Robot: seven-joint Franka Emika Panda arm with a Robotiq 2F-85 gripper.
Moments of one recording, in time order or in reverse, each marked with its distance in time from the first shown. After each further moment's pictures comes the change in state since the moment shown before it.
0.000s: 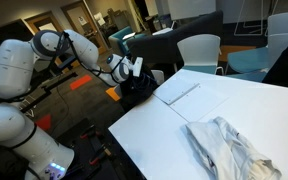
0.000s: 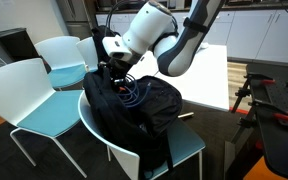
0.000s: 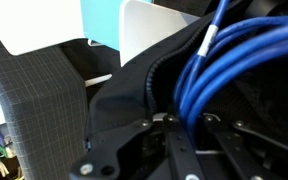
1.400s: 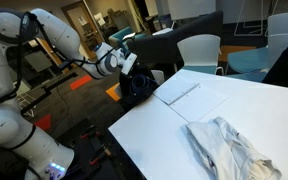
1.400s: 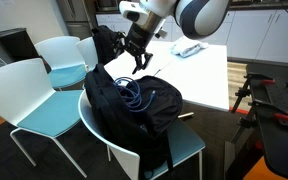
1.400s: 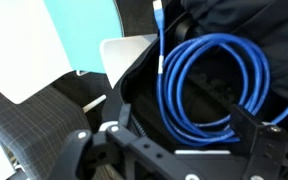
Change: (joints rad) arm -0.194 -0.377 0.169 -0.340 0.001 -0.196 0.135
